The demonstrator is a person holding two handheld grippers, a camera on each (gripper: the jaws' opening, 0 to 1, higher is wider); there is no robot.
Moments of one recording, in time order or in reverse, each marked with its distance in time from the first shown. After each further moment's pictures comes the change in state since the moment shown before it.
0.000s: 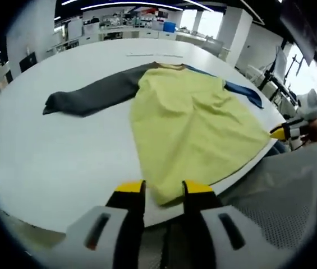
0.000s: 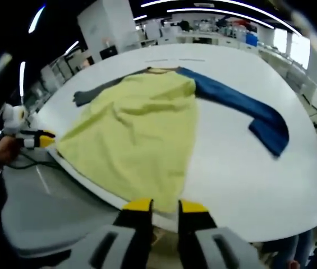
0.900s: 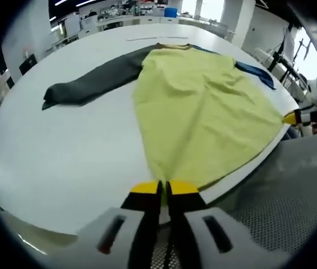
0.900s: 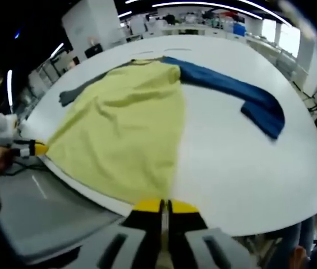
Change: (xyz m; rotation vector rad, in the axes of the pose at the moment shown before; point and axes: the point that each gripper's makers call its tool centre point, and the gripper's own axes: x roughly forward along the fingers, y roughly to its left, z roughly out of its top) left arm 0.019 -0.004 -0.022 0.076 0.113 0.015; right arm 0.016 -0.015 -0.015 0.103 0.045 -0.049
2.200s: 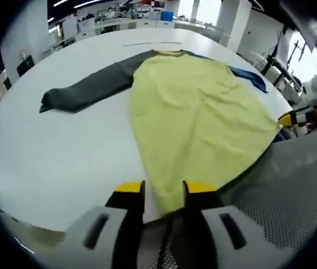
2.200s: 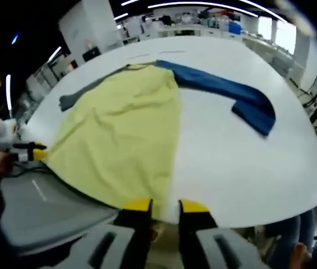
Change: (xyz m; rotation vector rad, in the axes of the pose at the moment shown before) left arm -0.015 -0.013 0.014 0.030 -0.082 -0.052; right arm -0.020 -0.013 0.004 0.010 -0.031 -0.027
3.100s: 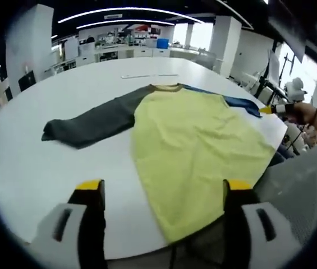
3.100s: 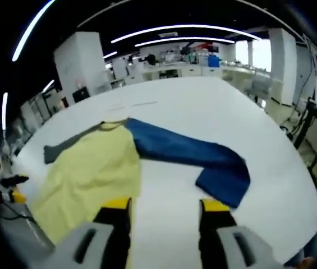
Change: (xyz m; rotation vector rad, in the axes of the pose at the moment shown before) left arm -0.006 0.002 0.047 0.008 -0.188 -0.026; right arm 0.010 -0.071 0.117 0.083 -0.336 -0.083
